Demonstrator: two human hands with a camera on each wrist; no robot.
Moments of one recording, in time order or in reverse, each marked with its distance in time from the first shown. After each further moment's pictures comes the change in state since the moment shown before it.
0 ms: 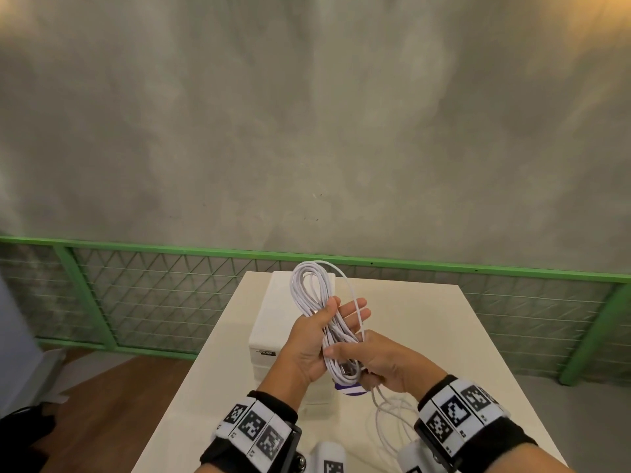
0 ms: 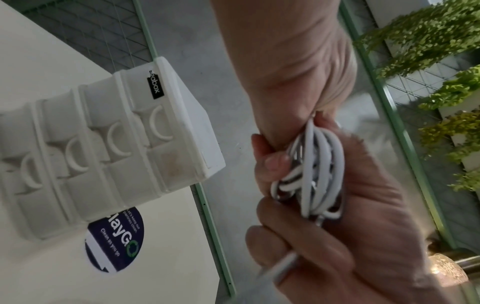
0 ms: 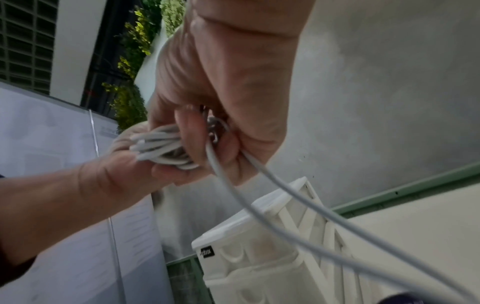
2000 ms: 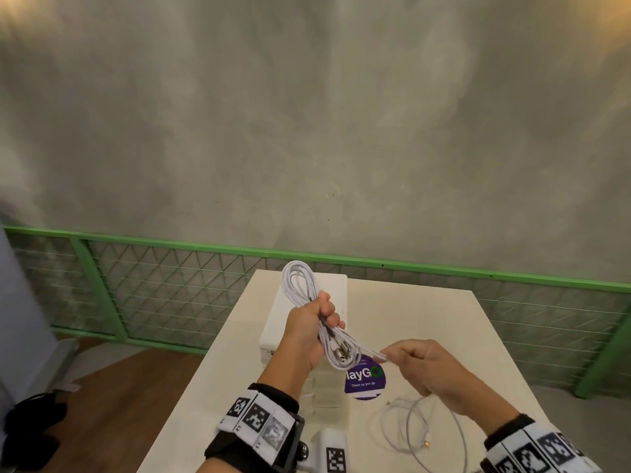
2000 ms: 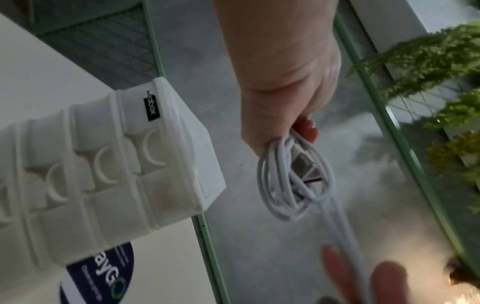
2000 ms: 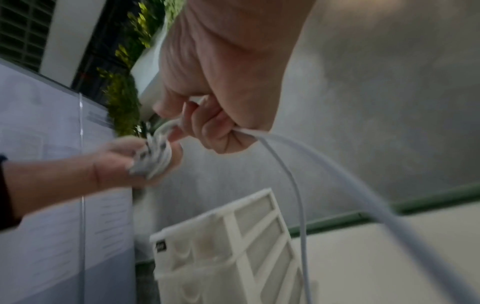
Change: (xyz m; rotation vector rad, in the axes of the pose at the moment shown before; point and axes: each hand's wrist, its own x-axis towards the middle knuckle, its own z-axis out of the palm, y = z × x) left_hand 0.014 0.021 -0.012 -0.019 0.221 0.106; right_hand -0.021 0.028 -0.038 -0.041 0.132 -0.173
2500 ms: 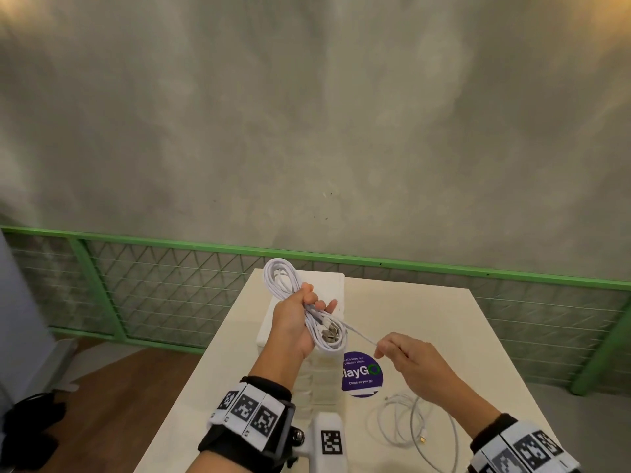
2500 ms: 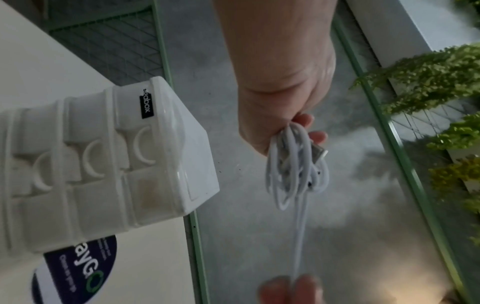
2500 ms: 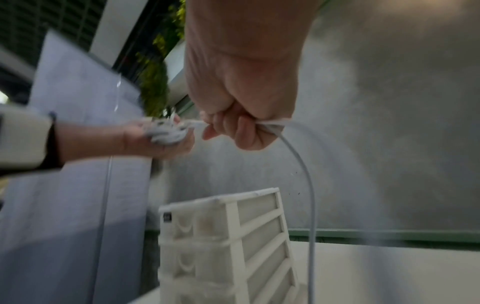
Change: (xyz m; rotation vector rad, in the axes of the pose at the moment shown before) left_hand -0.001 0.013 0.001 -0.179 0.086 0.025; right_hand 0.006 0.006 0.008 -0.383 0.171 -0.106
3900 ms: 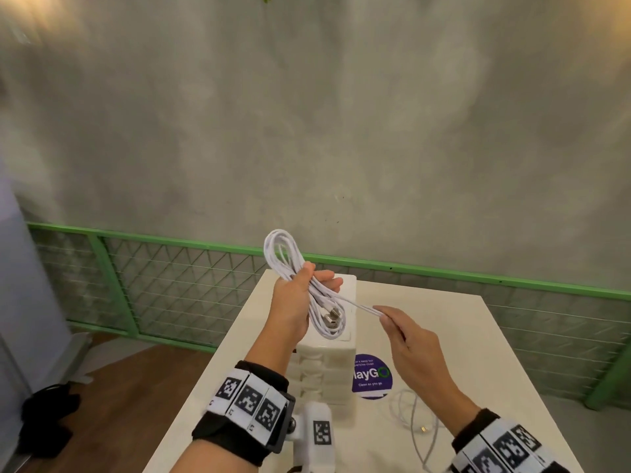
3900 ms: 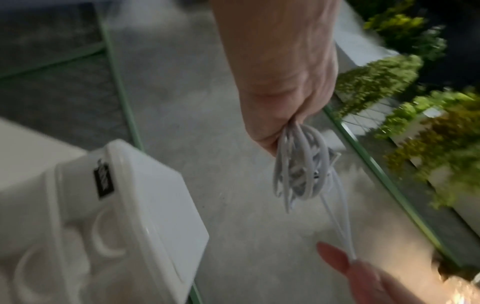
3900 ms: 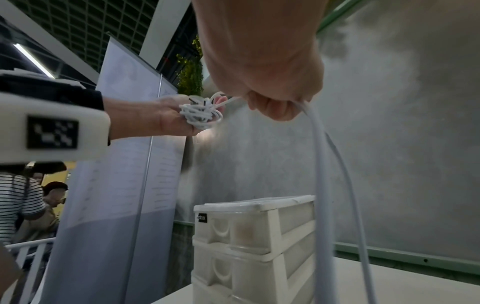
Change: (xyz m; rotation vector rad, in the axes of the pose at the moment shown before) left_hand -0.017 0.032 0.004 0.300 -0.093 0.250; right_hand 0.008 -0.019 0.023 -0.083 0.408 -0.238
